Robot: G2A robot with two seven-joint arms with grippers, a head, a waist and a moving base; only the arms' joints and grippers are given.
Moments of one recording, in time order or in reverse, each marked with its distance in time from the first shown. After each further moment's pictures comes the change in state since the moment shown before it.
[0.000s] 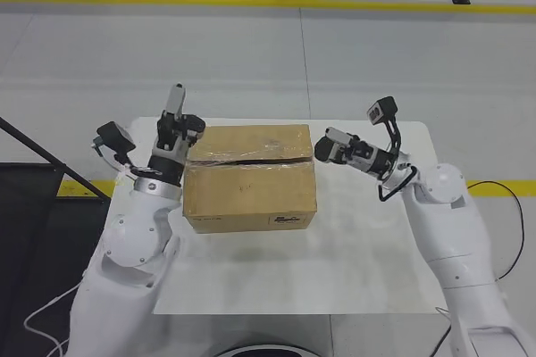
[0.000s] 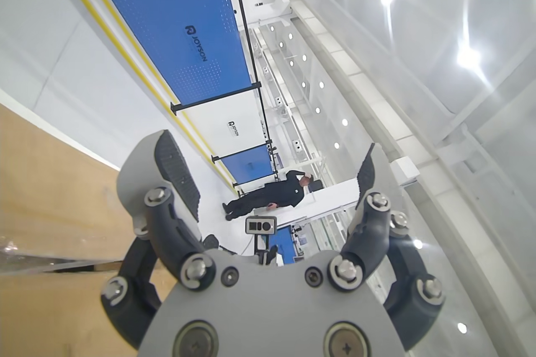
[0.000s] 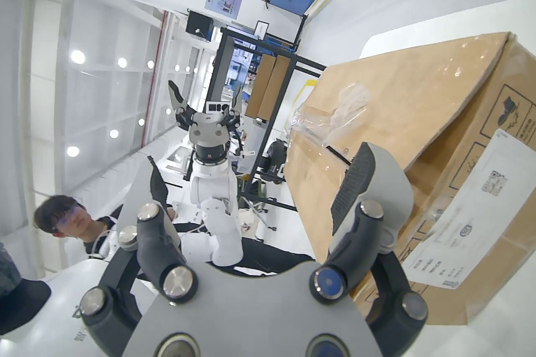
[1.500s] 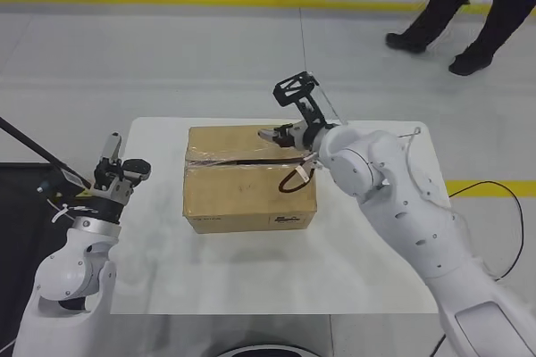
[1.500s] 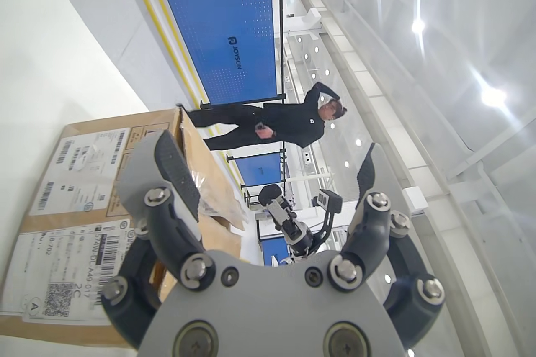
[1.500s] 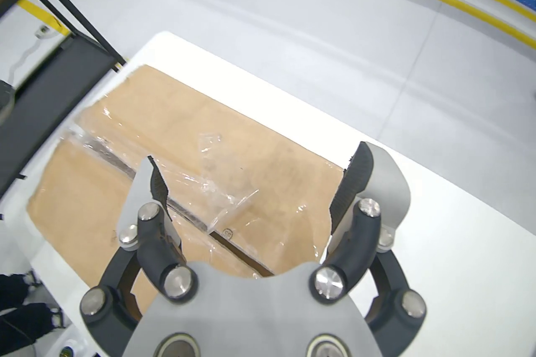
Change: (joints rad) left arm 0.286 0.022 -0.330 0.038 -0.141 -0.119 -0.258; right arm 0.274 -0.073 -0.452 -0.257 -1.192 0.421 -0.147
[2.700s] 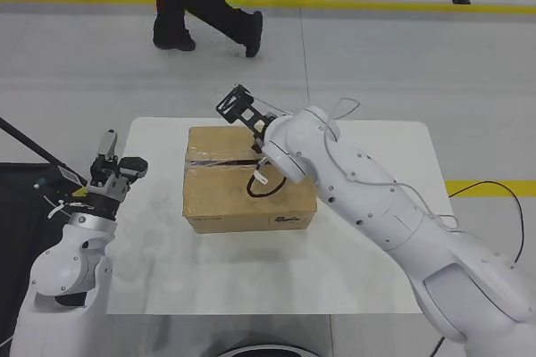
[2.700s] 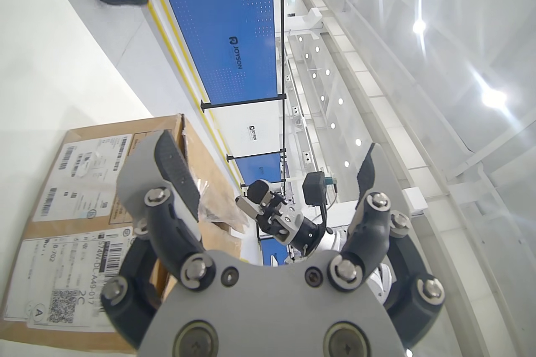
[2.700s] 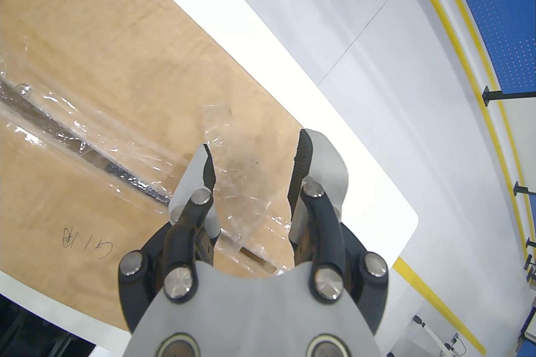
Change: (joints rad) left arm -0.025 0.002 -0.021 0.028 -0.011 0.012 -0.021; right arm 0.235 -0.192 -0.244 0.214 -0.162 -0.041 0.318
